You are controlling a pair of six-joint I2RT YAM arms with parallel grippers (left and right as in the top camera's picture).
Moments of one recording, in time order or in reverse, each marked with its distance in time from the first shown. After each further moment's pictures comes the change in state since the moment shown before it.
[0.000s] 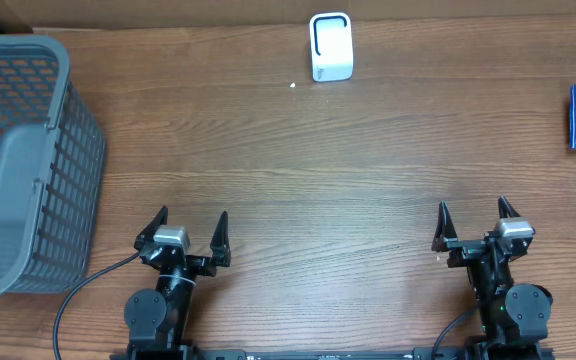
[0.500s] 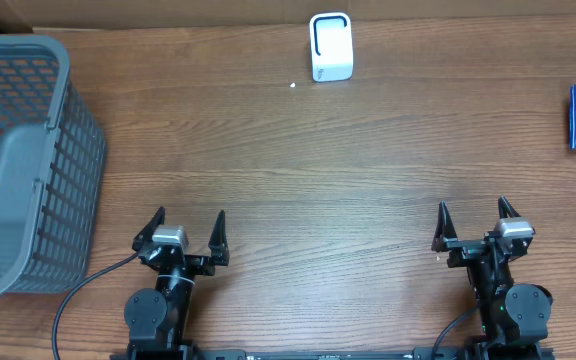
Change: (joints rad) left arm 0.000 0.000 0.000 -0.006 -0.033 0.006; right arm 0.000 0.000 0.000 0.001 0.000 0.000
